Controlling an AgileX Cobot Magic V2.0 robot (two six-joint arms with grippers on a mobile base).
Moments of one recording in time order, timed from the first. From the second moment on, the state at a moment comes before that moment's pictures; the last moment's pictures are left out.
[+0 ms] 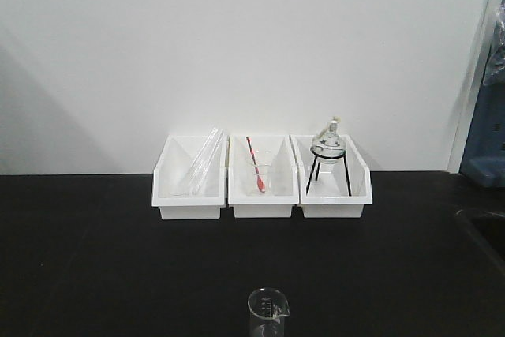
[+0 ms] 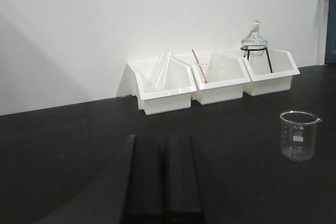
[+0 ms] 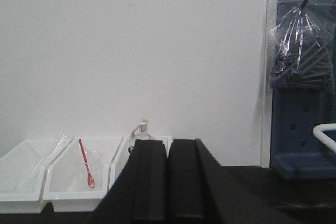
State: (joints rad) left arm -0.25 -0.01 0.03 -0.03 0.01 0.09; right arm 0.02 0.73 -0.62 0.05 -0.12 -0.07
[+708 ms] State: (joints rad) left arm -0.25 -0.01 0.03 -0.03 0.01 0.09; right arm 0.02 0.95 -0.63 0.05 -0.20 -0.06
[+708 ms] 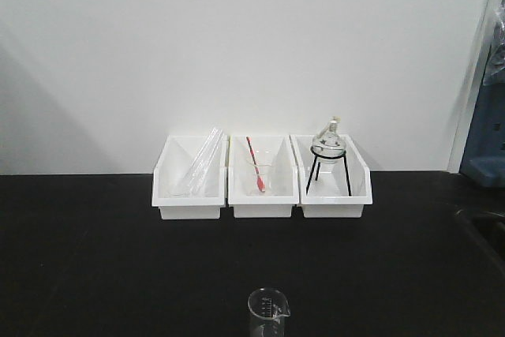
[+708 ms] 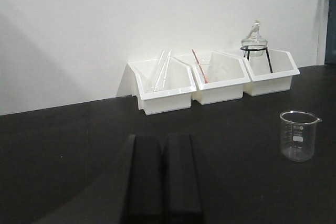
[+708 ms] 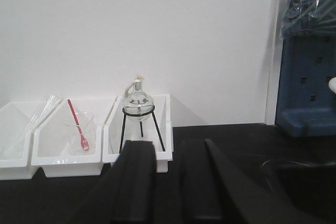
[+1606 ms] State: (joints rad) left arm -0.25 -0.01 0.03 -0.03 0.01 0.09; right arm 0.02 1.18 -0.52 -0.30 -0.68 0.19
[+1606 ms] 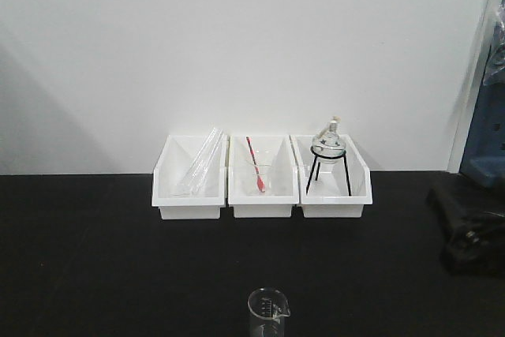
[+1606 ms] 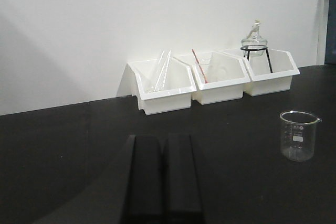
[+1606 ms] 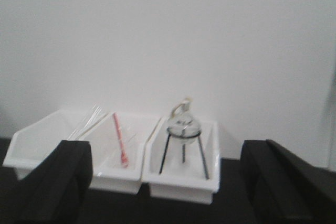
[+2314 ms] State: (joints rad) left arm -0.25 -0.01 0.03 -0.03 0.01 0.09; right arm 0.15 1.99 -0.54 -0.65 -1.13 0.16
